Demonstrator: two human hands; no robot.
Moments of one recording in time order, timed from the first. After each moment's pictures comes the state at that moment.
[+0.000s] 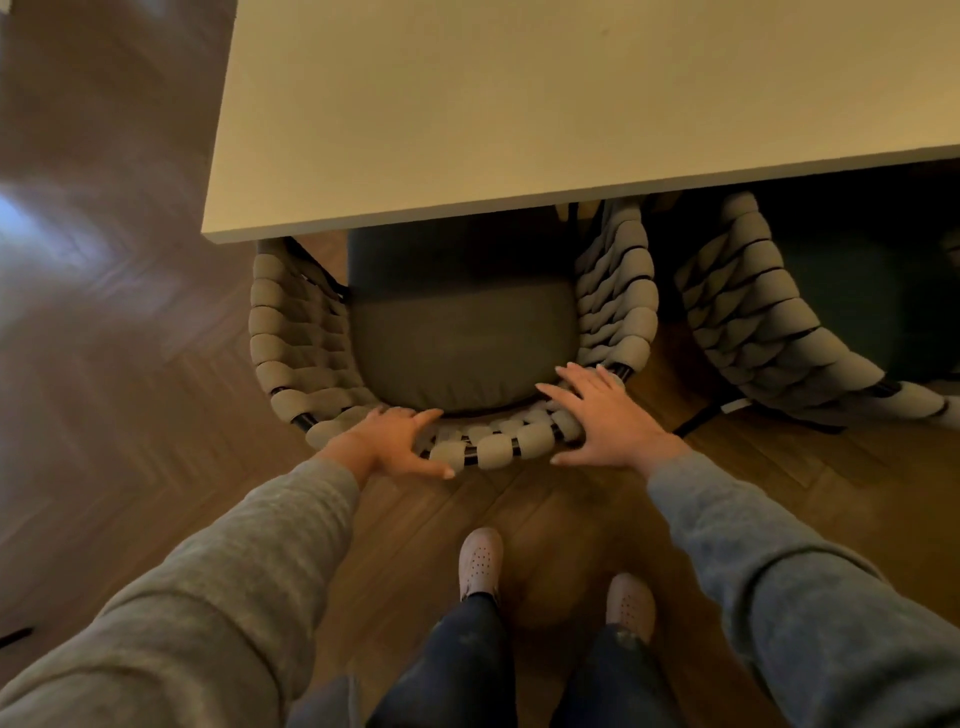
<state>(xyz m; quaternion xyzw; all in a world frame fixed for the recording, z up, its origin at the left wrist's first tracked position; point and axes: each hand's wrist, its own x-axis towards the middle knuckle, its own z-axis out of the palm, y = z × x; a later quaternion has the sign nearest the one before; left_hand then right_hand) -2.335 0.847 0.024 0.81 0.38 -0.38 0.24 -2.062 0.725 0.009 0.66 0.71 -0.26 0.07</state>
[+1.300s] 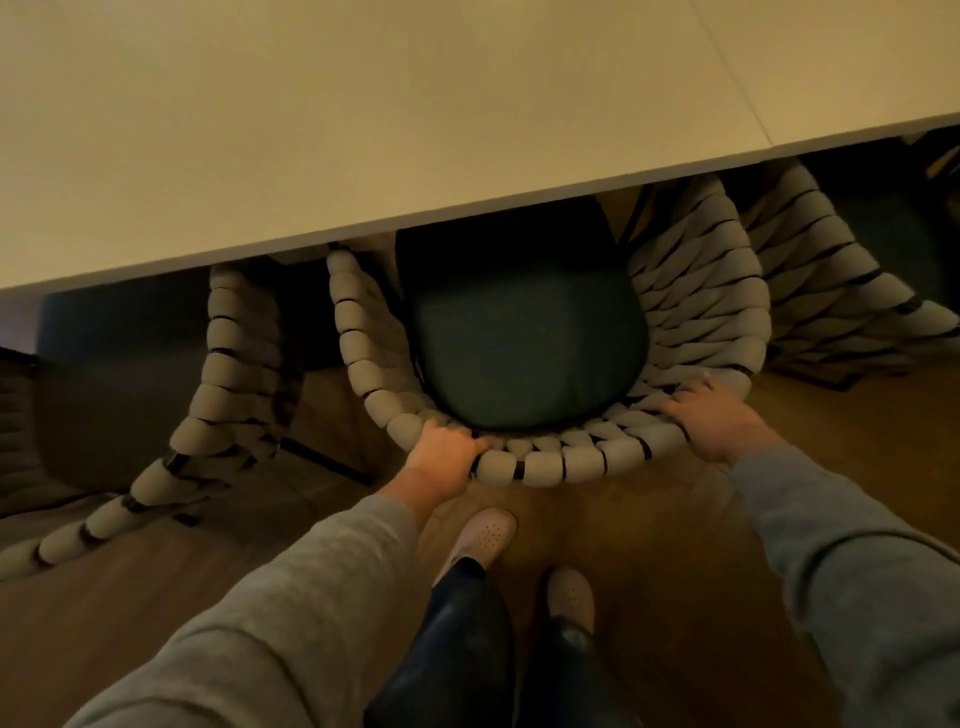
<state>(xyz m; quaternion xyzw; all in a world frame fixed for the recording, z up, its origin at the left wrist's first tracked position) -1.752 0.625 -0.014 0.92 0.24 -0.29 0.10 -1.450 0.481 0.012 0.72 0.58 -0.23 0.30</state>
